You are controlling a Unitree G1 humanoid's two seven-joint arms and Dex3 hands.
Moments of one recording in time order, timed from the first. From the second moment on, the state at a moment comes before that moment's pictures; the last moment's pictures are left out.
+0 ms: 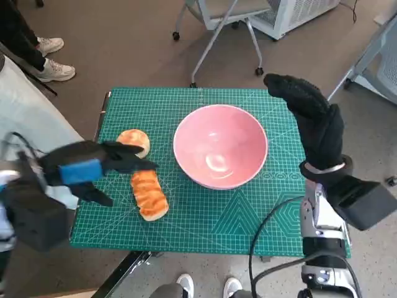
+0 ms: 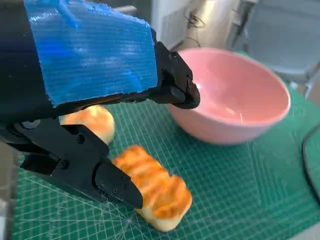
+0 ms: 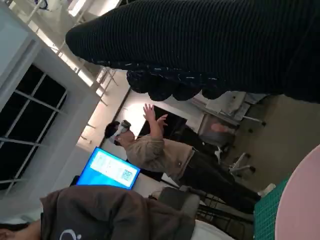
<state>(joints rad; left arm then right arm) -0.39 0.87 -0.05 0.09 0.12 -0.49 -0.83 -0.61 -0.15 -0.13 0.44 0.27 -0.67 0.47</state>
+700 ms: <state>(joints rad) -0.46 0.80 -0.16 0.27 0.29 -0.70 -0.70 -0.61 -0.15 -0.13 0.44 0.28 -0.66 0.47</state>
